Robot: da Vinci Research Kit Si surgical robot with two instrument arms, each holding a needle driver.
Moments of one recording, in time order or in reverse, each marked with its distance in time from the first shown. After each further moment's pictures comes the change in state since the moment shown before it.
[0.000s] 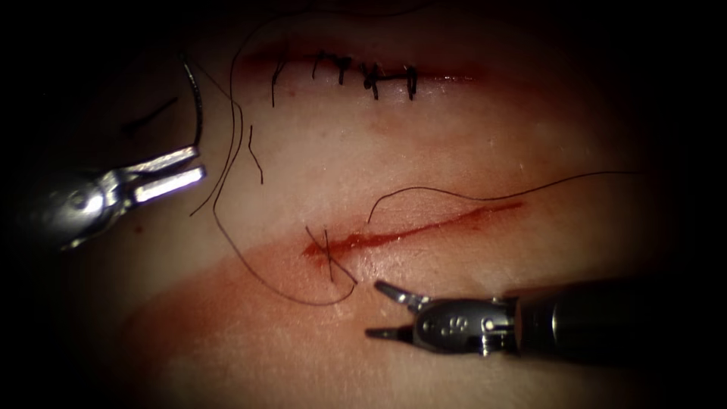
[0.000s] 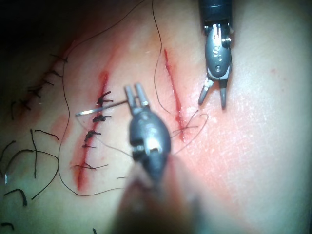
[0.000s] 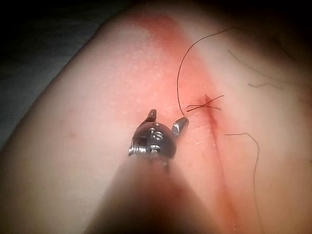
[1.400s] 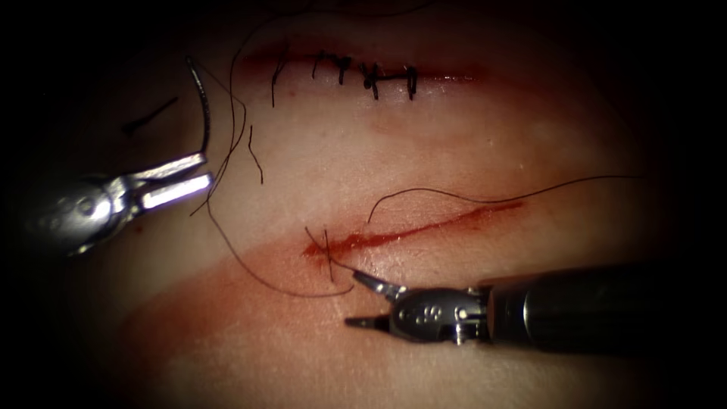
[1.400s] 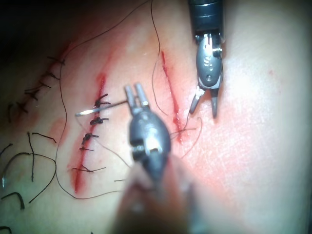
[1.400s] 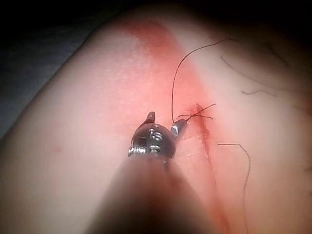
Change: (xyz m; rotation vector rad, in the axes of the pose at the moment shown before) right arm 0.001 0.002 0.001 0.020 -0.021 0.024; left arm 0.000 0.001 0.001 0.001 0.005 0.004
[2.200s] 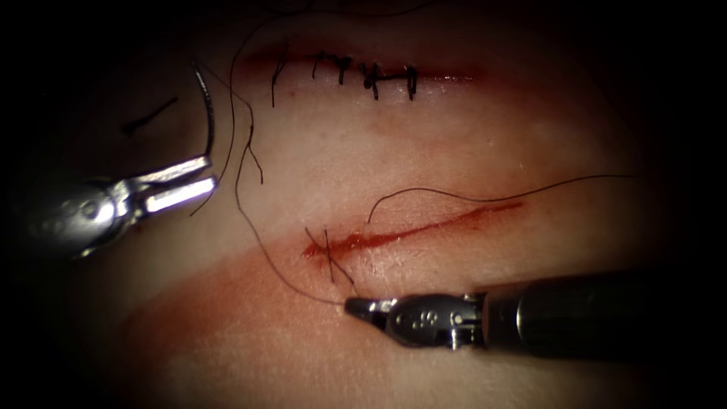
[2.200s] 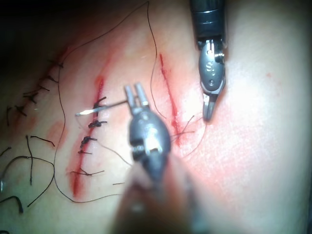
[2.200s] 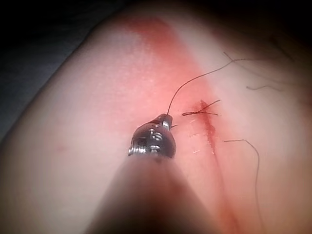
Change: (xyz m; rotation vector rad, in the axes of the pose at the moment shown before) right arm -0.001 -0.002 -0.001 0.052 -0.020 0.022; left arm 0.000 0.001 0.001 -0.005 0.009 0.002
